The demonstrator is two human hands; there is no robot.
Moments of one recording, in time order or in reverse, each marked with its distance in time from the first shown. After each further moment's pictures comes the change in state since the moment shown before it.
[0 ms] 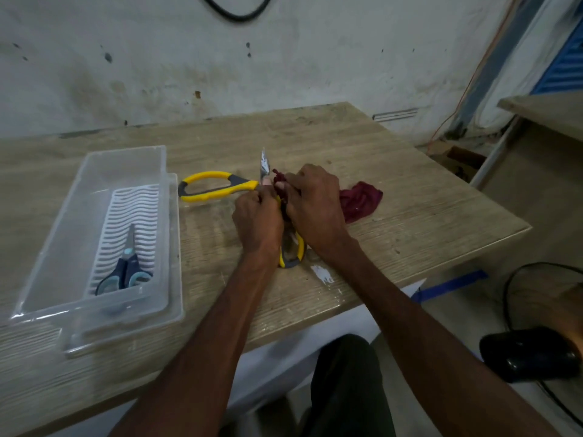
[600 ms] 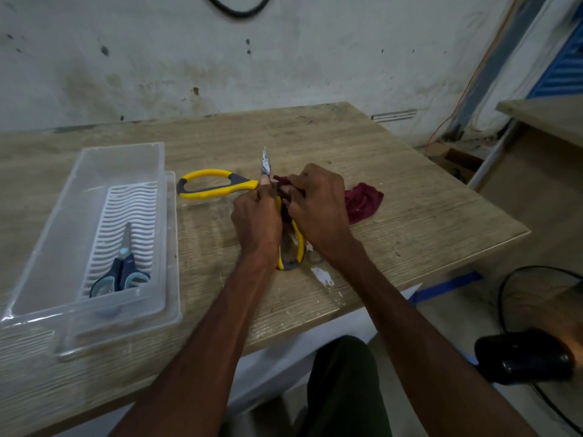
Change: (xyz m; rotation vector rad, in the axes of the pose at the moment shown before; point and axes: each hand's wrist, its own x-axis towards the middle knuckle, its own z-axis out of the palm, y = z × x) left_hand -0.001 0.001 -0.003 -0.051 -0.001 -0.021; right_hand -0.003 0.001 -0.004 0.019 -0.045 0.030
